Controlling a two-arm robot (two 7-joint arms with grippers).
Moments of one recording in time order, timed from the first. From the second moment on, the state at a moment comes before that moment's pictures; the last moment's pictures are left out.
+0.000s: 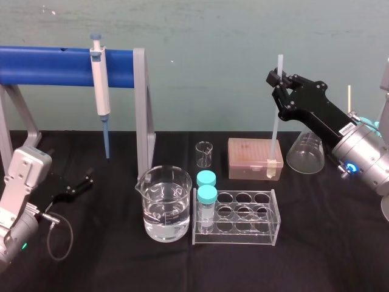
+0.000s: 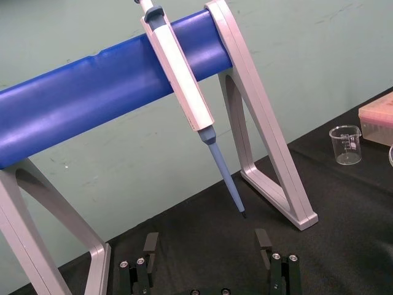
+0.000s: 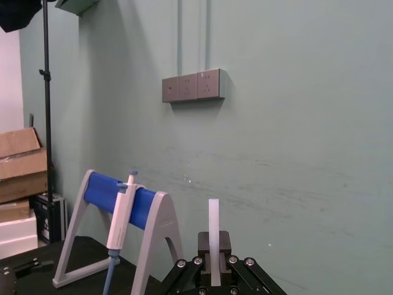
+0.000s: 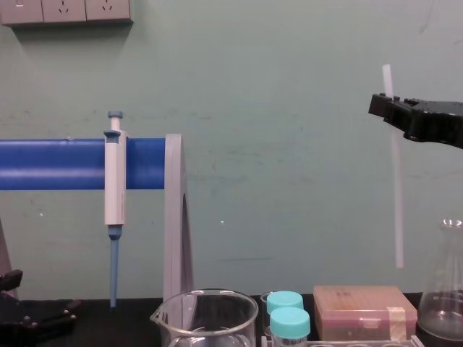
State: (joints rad) left arm -0.20 0.60 0.45 -1.41 -0.25 -0.12 0.03; right arm 0.35 0.42 -0.26 -1.50 0.53 -0.11 0.47
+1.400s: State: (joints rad) left arm -0.20 0.60 0.45 -1.41 -0.25 -0.12 0.03; right arm 0.34 0.42 -0.25 -1.51 0.53 -0.10 0.47
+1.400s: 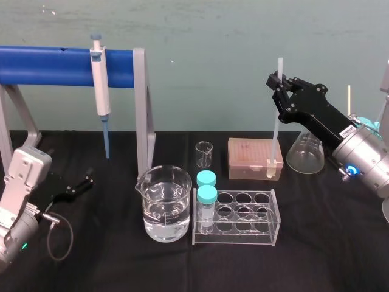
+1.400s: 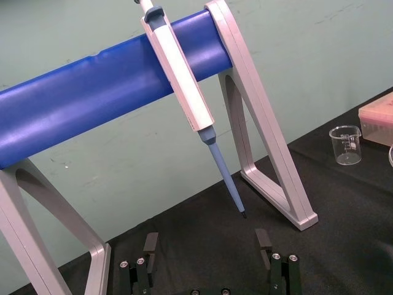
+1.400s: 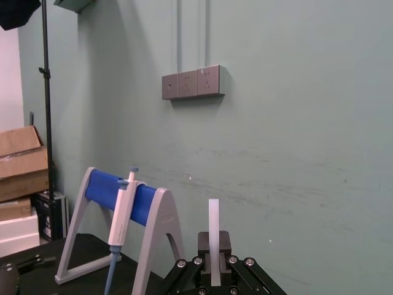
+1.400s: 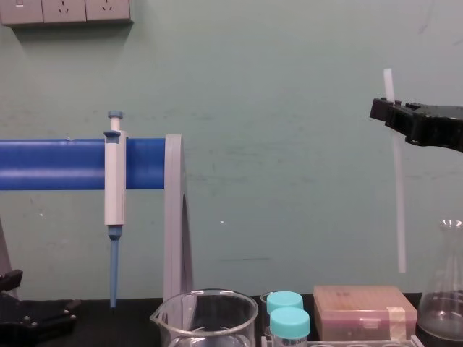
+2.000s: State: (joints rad) left arm -0.20 0.60 0.45 -1.41 -0.25 -0.12 0.03; right arm 0.33 0.42 -0.25 -1.51 0.53 -0.10 0.46
